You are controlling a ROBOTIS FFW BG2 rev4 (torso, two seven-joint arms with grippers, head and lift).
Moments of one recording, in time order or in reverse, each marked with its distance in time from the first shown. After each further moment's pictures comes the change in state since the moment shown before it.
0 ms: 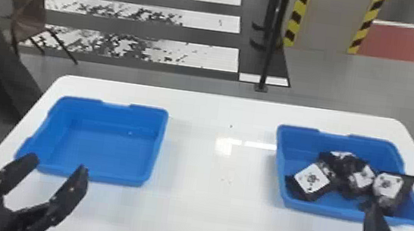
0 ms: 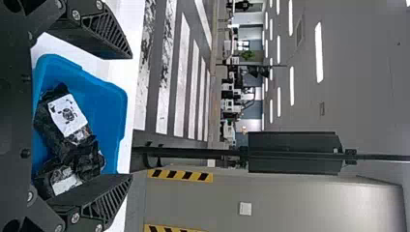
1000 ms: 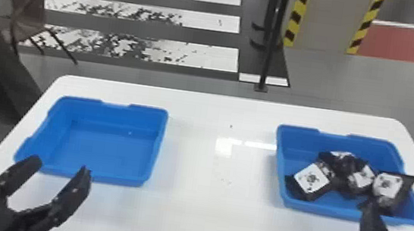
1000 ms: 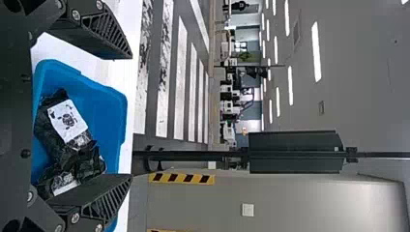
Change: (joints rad) left arm -0.005 0.000 -0.005 0.002 0.010 0.021 0.000; right arm -0.007 -0.004 0.009 0.012 -0.021 0.000 0.000
